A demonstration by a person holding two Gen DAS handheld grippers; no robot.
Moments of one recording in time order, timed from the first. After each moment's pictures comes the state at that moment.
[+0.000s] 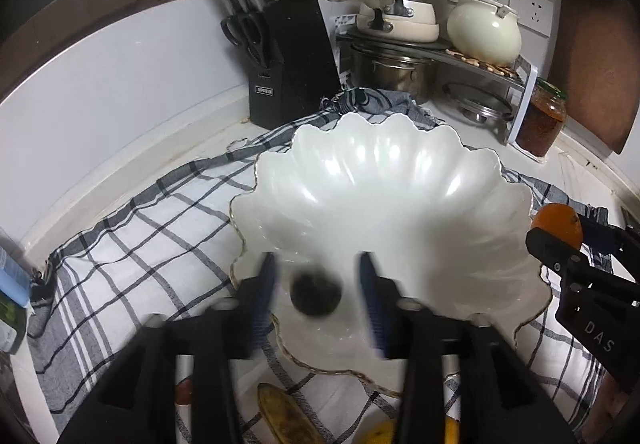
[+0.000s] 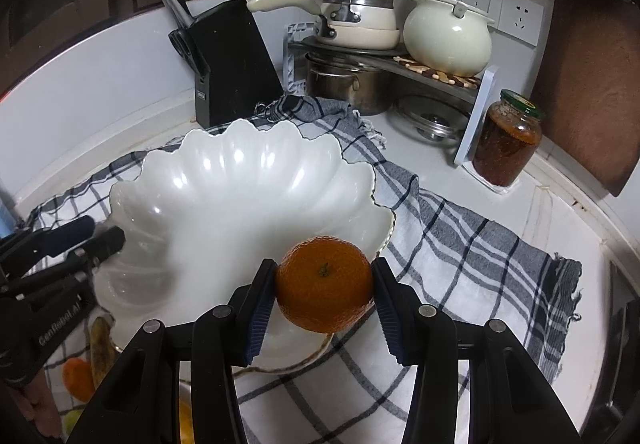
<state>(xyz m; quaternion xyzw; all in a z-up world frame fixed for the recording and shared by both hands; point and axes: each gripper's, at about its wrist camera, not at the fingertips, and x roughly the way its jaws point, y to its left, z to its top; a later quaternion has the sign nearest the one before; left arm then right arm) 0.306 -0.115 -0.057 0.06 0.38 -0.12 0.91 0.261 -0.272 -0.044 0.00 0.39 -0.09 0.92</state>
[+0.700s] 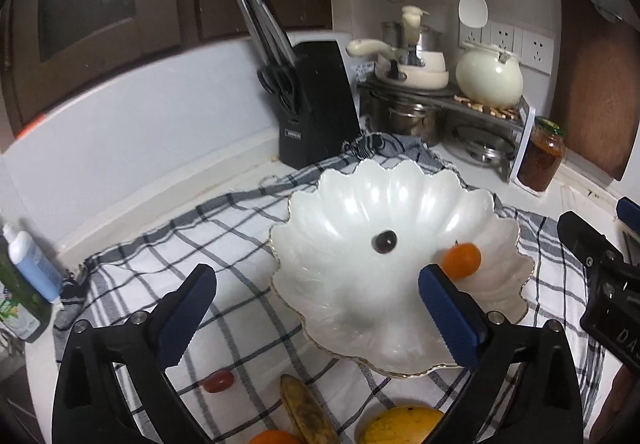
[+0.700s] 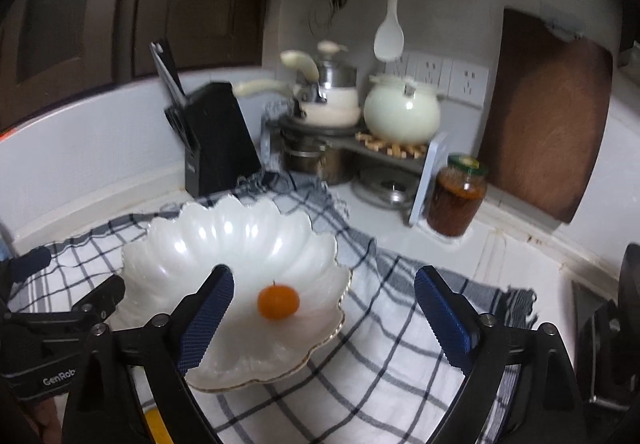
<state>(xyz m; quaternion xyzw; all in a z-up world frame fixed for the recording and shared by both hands) 0.267 -0.101 -0.018 0.05 0.32 -0.08 0.94 0.209 -0.257 0.012 -0.02 0.26 -0.14 0.96</state>
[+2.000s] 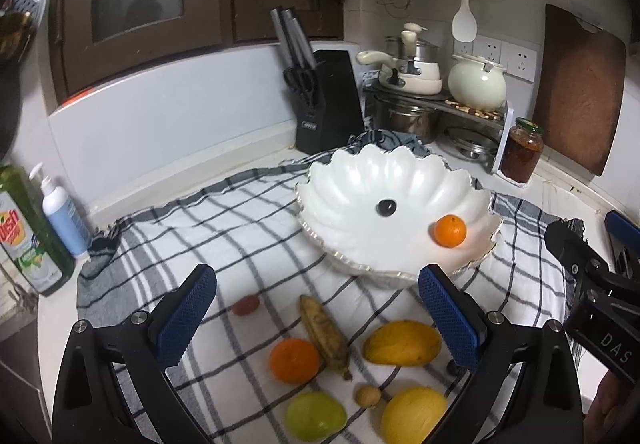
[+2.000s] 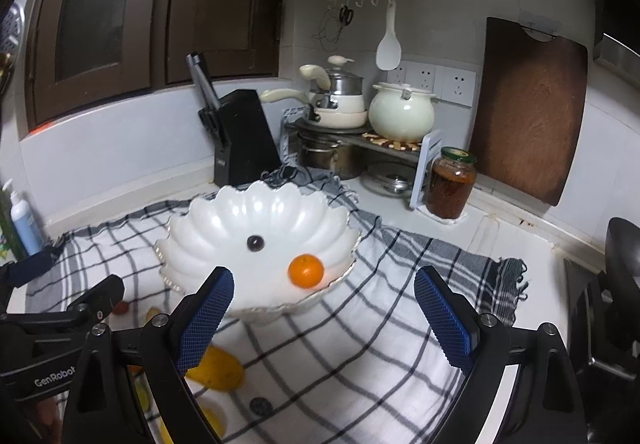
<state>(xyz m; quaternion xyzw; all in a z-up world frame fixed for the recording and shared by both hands) 0.171 -0.061 -0.017 0.03 0.31 -0.08 0.95 0.126 -0.222 0.007 -0.01 0.25 -0.12 0.96</state>
